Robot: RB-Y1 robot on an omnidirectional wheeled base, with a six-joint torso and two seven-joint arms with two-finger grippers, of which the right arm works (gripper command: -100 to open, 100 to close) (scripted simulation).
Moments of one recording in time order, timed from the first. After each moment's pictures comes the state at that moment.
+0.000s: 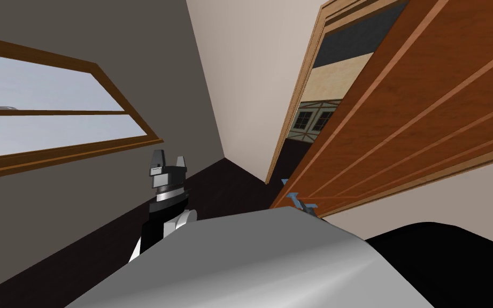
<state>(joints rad) 0.36 -0.48 0.10 -0.59 -0.21 -1.31 -0.38</state>
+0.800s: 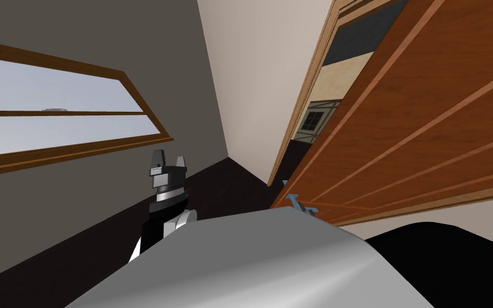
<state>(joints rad) 0.36 -0.50 0.14 -0.57 -0.18 -1.37 -0.40</state>
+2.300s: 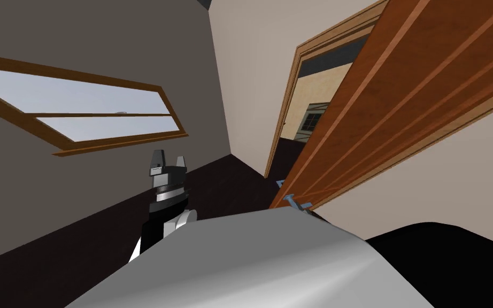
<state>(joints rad) 0.34 -0.50 0.18 -0.54 -0.15 -1.40 -0.41</state>
